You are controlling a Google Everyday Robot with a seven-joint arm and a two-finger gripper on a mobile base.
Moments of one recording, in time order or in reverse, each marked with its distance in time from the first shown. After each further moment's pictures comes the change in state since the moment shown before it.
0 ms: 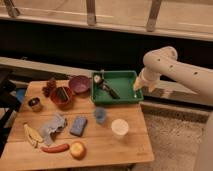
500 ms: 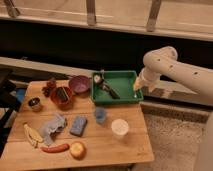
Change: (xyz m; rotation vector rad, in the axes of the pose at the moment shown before) arm 0.000 0.000 0.000 0.000 0.000 0.000
